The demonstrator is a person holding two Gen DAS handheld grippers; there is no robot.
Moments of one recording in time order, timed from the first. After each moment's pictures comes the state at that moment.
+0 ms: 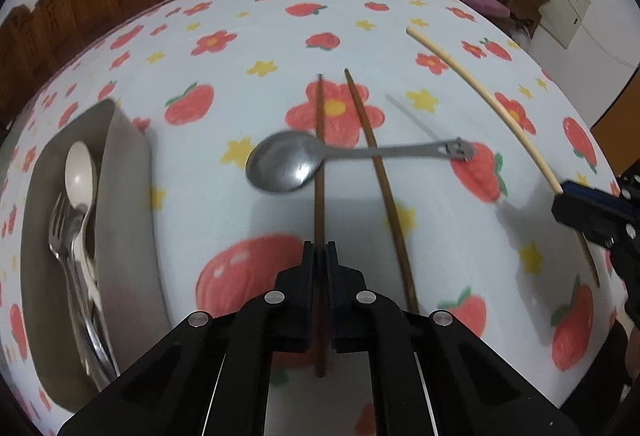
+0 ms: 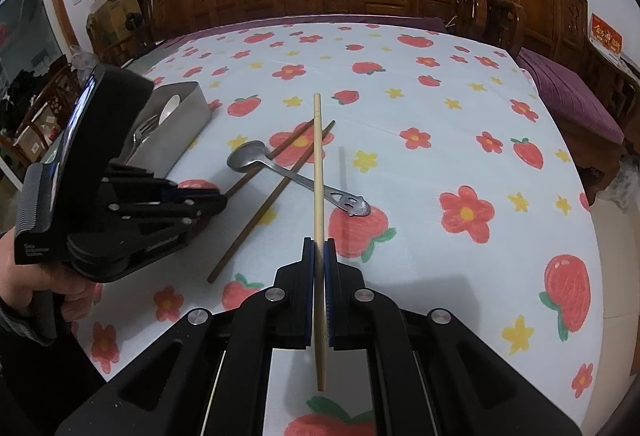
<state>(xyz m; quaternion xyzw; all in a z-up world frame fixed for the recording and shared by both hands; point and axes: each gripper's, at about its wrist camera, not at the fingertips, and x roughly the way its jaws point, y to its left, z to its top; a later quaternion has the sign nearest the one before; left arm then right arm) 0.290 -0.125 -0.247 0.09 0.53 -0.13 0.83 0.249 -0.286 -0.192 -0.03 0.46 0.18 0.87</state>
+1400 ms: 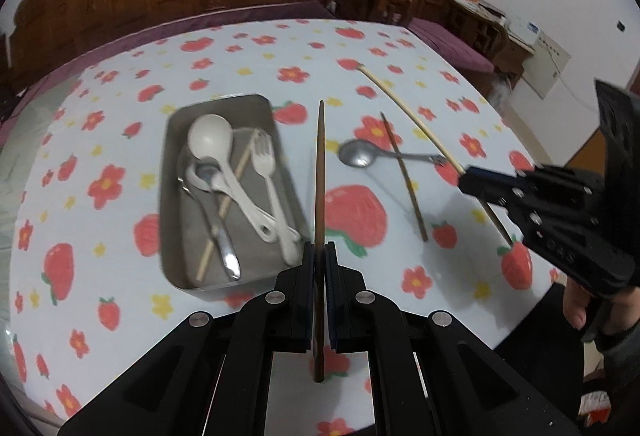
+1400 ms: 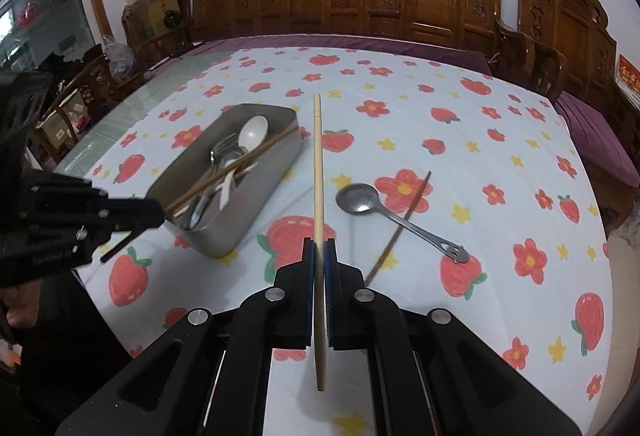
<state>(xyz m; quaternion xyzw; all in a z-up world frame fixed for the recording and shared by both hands) 0.206 0.000 -0.153 0.01 0.48 -0.14 0.87 0.227 -0.189 -0.142 -0.05 0.42 0.23 0.87</state>
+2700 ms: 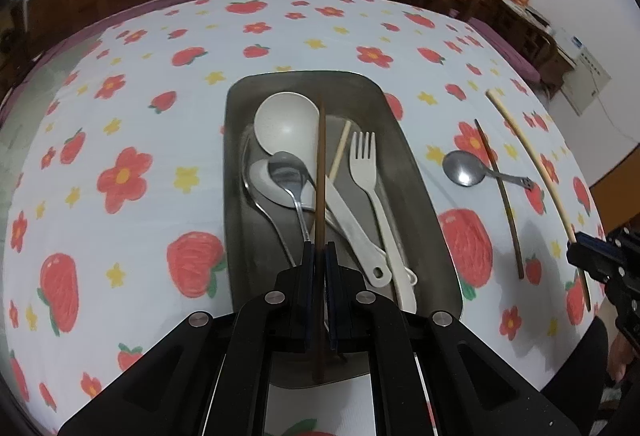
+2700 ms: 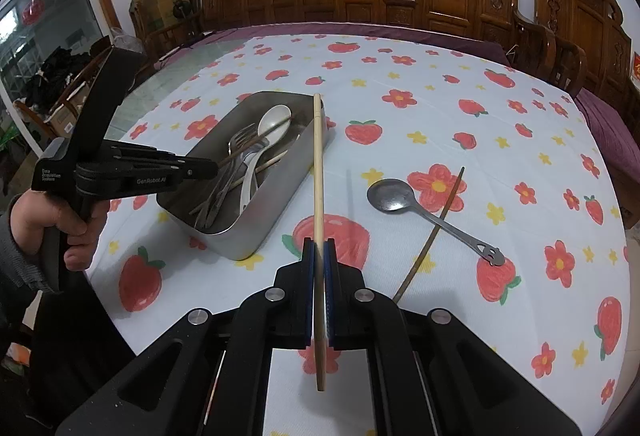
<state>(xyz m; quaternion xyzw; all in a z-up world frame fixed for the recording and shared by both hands) 0.278 0.058 -0.209 -0.01 0.51 -0.10 0.85 0.234 -0.163 -0.156 -0.05 0.44 0.25 0.86</state>
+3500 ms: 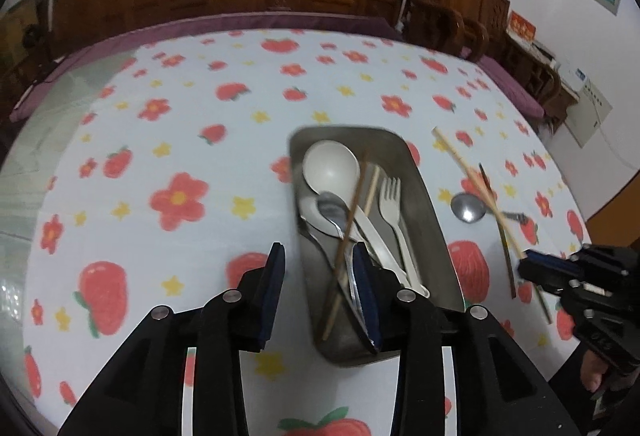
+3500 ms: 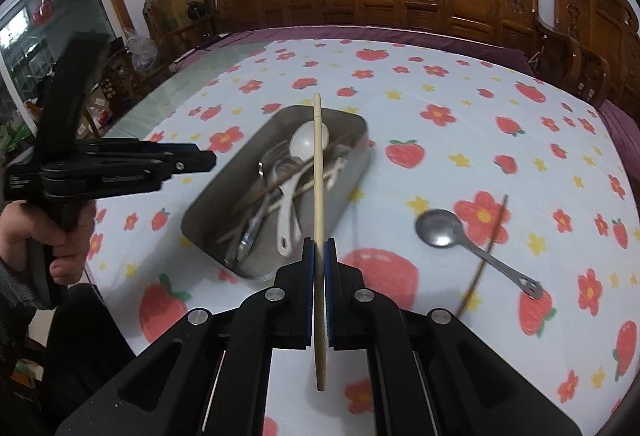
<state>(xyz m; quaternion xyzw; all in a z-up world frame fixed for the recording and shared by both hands) 0.263 0.103 -0.161 -0.04 0.46 -0.07 0.88 0.257 -0.111 -0.154 -0.04 0.44 0.28 0.85</state>
